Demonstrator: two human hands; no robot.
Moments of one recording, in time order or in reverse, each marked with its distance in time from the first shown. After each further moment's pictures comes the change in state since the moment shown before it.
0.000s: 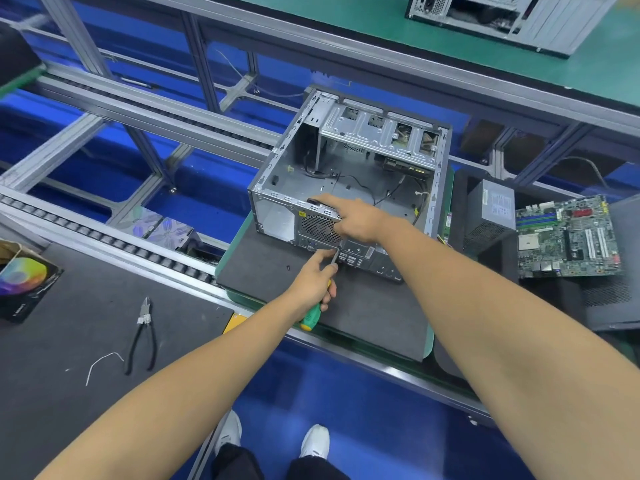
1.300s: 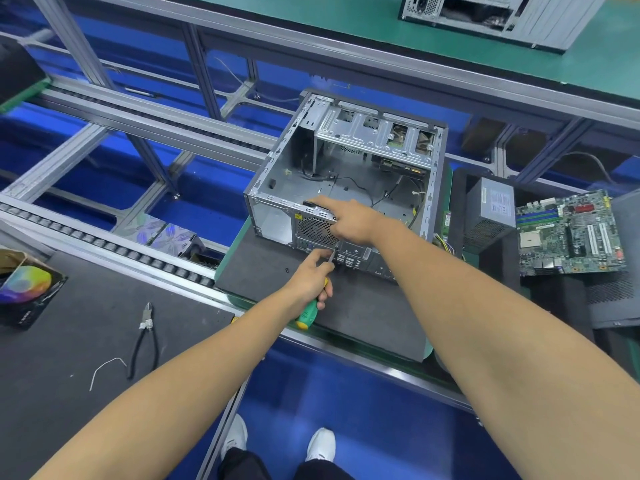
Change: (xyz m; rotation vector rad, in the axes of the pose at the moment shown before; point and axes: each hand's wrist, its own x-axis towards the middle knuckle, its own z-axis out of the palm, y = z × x) left_hand 0.005 0.011 -0.003 0.007 0.003 -0.078; right_hand -0.009 -0.012 -0.006 0.005 0.004 0.046
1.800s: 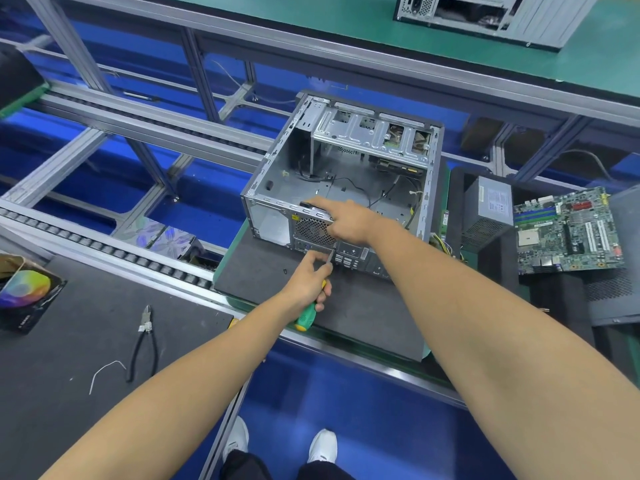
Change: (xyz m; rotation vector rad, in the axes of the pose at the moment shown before) left_hand -0.002 -0.006 0.001 -0.022 0.002 0.045; right_hand -0.001 -0.001 -0.001 0.000 -0.005 -0.002
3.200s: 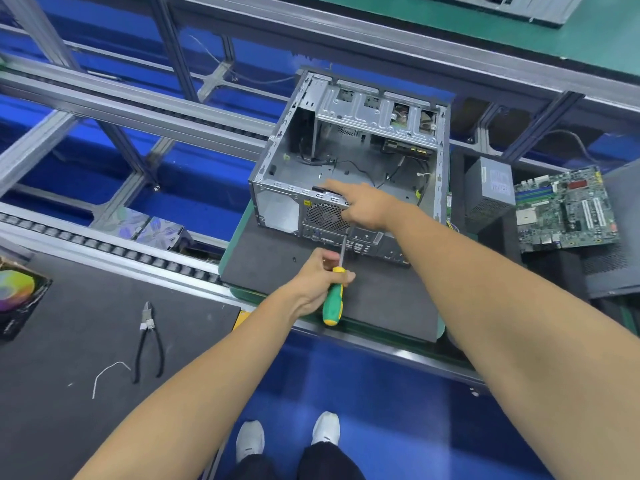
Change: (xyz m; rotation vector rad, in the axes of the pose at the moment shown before) left_hand -0.011 -0.008 -0.013 -0.236 -0.112 -0.019; right_hand 0.004 0.000 0.007 0.029 0.030 0.027
